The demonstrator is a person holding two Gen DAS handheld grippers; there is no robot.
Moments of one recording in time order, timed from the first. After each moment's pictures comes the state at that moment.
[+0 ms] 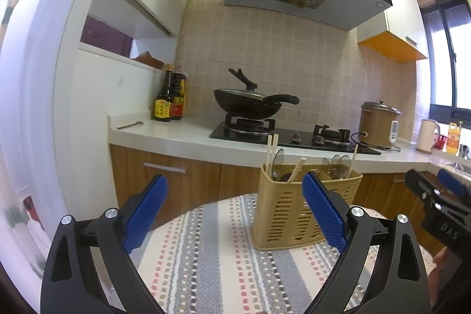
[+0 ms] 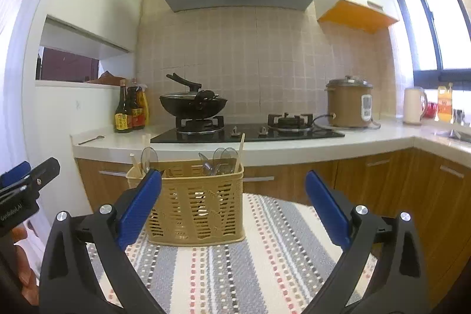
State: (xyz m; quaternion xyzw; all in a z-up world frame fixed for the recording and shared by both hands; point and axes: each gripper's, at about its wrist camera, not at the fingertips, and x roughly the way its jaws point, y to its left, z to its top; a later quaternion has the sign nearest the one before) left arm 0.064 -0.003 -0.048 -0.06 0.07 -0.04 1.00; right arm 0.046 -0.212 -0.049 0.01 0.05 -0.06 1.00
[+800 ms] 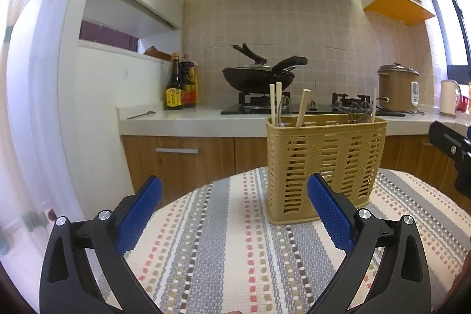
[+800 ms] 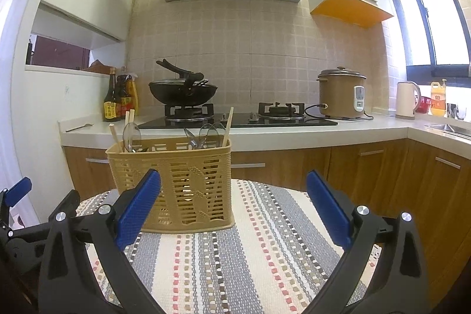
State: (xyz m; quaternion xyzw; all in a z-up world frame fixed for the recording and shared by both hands) left arm 0.083 -0.040 -0.101 0.00 0.09 0.02 1.00; right arm 0.058 -0.220 -0.084 0.02 0.07 -0.07 0.99
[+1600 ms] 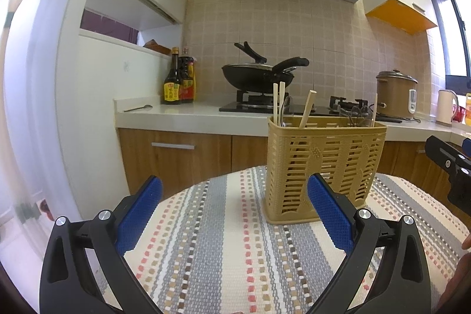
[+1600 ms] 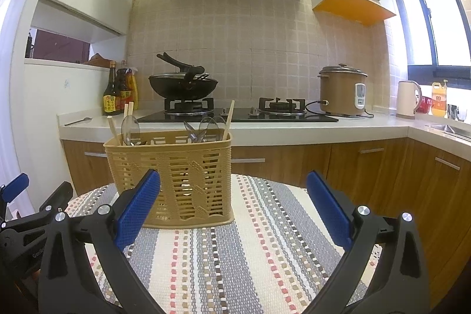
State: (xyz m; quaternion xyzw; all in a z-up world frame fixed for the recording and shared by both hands) left arm 0.086 -0.033 -0.101 -0.02 0.10 0.01 1.00; right arm 0.063 -0.220 -0.087 0.02 0.09 -0.07 0.99
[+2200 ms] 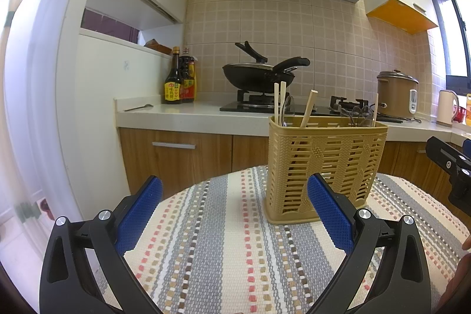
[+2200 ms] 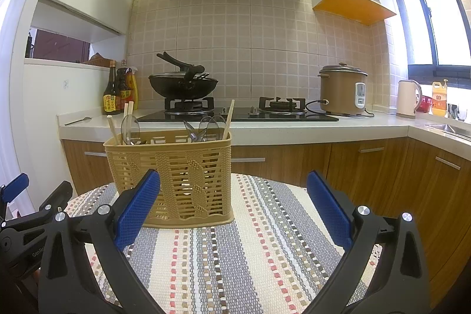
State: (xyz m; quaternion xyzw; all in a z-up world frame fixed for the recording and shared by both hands) left arm 0.087 -0.032 -0.100 -0.02 0.10 0.01 1.00; right arm 0.063 -0.219 -0.087 0.02 0.09 -0.07 0.99
